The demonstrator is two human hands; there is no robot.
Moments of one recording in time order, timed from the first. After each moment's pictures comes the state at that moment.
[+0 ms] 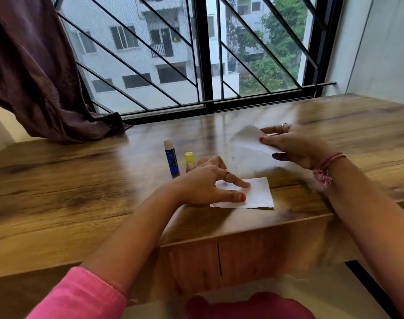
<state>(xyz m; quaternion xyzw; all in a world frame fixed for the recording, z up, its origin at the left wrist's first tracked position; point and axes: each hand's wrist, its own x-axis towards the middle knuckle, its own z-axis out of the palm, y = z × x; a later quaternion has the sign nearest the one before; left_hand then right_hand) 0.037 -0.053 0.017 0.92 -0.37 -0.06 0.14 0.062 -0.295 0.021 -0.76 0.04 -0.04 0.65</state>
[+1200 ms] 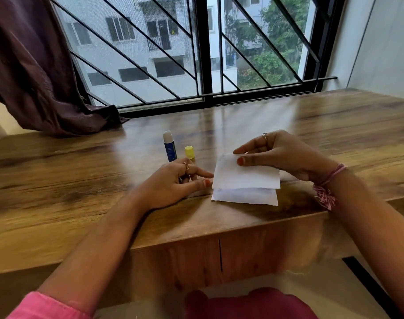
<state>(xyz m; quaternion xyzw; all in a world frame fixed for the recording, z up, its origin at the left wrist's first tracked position) 0.042 0.006 -0.001 0.87 -0.36 0.00 0.34 0.024 -0.260 0.015 -0.79 -0.14 0.01 0.60</state>
